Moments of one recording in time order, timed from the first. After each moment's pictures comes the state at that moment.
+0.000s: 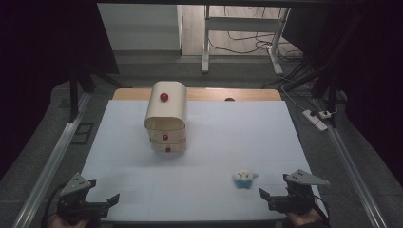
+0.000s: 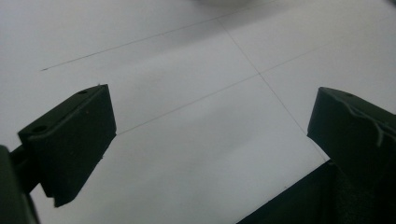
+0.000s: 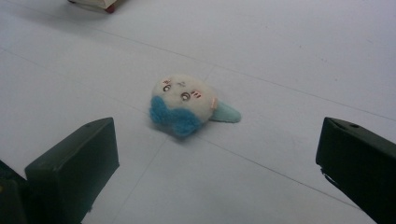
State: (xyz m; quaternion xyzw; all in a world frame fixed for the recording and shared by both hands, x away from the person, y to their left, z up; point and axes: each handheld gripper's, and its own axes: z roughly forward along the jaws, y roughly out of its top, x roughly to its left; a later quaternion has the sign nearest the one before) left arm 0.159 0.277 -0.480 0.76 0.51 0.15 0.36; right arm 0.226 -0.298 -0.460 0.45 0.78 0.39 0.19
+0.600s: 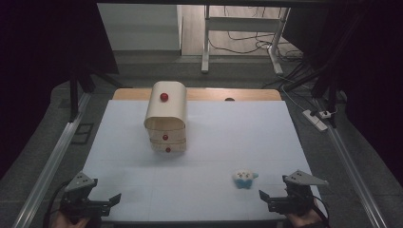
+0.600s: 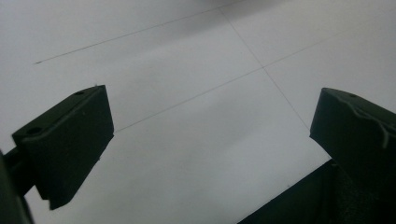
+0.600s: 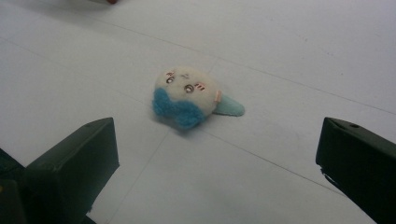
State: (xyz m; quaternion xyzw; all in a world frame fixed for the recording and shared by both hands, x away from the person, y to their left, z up) left arm 0.166 0.275 -0.481 0.77 0.52 0.14 0.34; right arm 0.225 -0.297 -0.461 0.44 0.79 0.38 0.18
